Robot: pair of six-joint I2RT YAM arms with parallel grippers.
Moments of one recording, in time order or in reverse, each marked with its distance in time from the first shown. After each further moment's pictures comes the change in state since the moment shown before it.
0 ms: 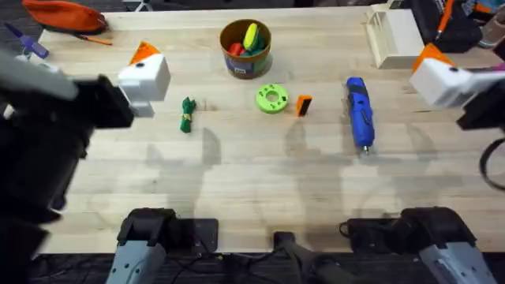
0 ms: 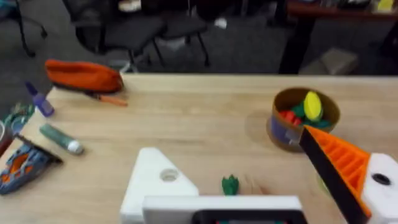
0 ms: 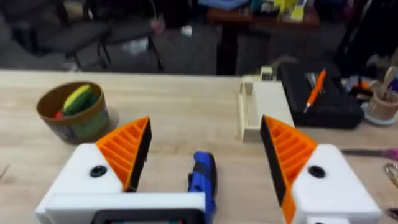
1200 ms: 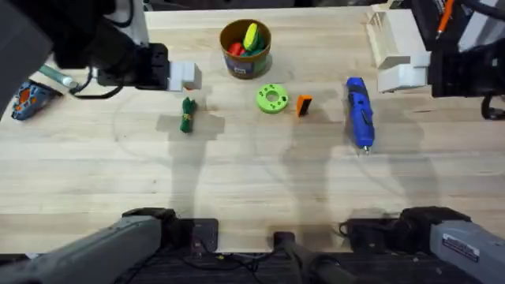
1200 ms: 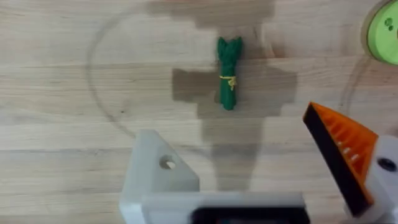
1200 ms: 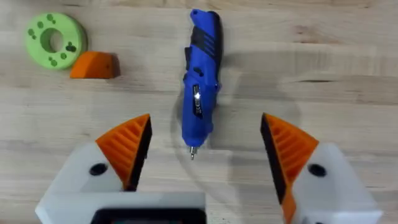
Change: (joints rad) left arm 0.000 0.831 0.402 -0.472 0.067 0.013; right arm 0.000 0.723 0.466 -0.607 -0.003 0.000
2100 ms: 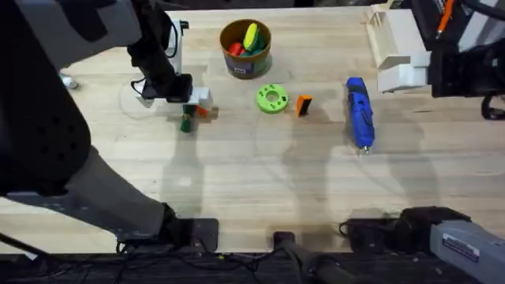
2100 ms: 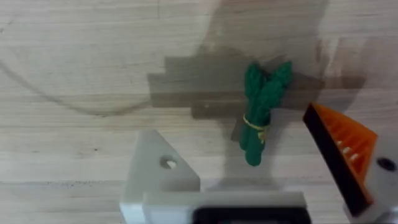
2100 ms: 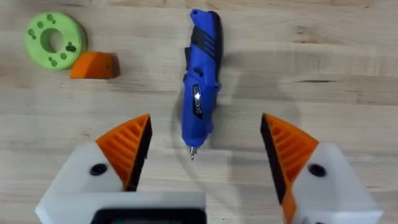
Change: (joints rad) left arm 0.038 0.521 0.010 0.101 0.008 0.030; right arm 0.000 0.000 0.000 0.000 0.000 0.000
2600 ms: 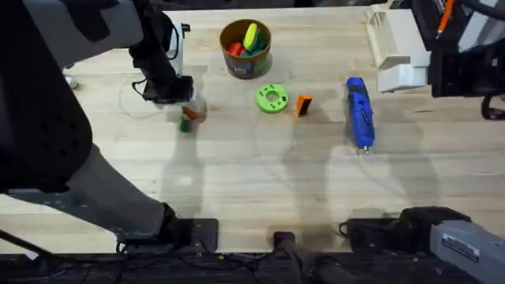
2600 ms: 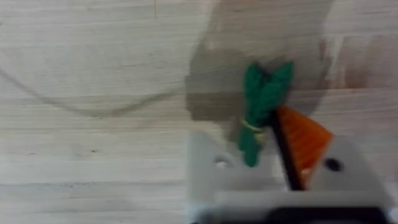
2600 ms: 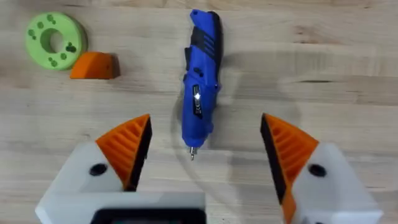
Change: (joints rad) left arm 0.000 0.013 -0.003 -0.003 0.002 0.007; right arm 0.000 0.000 0.000 0.000 0.000 0.000
